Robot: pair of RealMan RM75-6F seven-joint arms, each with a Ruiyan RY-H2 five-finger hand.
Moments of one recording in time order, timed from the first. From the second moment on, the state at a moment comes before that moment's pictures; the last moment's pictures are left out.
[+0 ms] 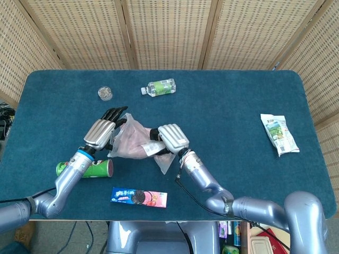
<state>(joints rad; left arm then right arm) -0.74 -1.41 -0.23 -1.50 1.24 0.92 0.01 0.99 -1.74 0.38 -1.37 -1.02 0.88 -0.09</state>
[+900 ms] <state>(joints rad) -0.82 -1.45 -0.24 -1.48 1.20 0.86 0.01 0.99 -1.72 0.38 -1.44 -0.97 0.90 -0.14</state>
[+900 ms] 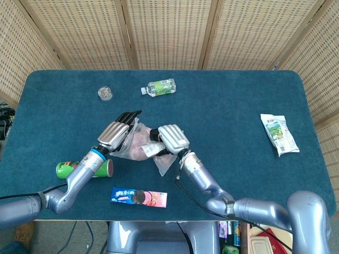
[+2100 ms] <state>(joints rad) -0.85 -1.56 -0.27 -1.37 1.11 0.82 -0.06 0.79 -1.39 0.18 -1.57 -1.29 0.98 -0.04</state>
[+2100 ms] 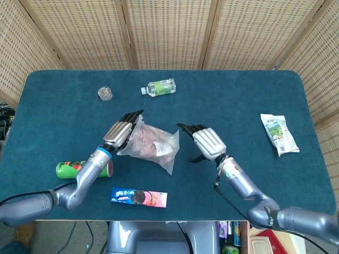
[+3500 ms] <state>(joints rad) -0.93 -1.55 -0.27 -1.43 0.87 0.78 0.13 0.81 -1.64 -0.11 -0.91 -2.09 1.23 -0.47</state>
